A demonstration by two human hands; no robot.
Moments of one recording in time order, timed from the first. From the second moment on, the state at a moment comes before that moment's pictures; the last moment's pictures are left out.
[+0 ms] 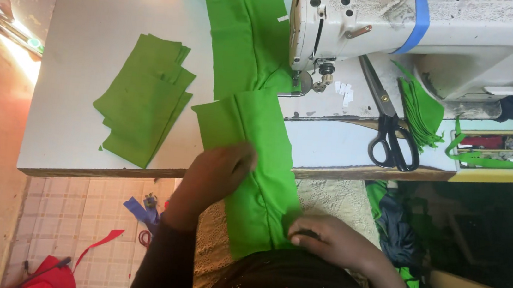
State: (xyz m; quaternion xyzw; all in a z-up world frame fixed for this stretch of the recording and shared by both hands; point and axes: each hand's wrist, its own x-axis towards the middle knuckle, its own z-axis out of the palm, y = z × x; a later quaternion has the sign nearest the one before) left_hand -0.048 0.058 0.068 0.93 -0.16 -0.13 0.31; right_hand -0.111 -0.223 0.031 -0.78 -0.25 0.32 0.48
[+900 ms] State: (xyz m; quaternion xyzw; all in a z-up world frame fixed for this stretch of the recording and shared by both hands) left_hand -0.008 -0.039 -0.019 0.93 -0.26 0.23 0.15; right_hand 0.082 -0.390 -0.030 -0.95 0.01 -0.27 0.17
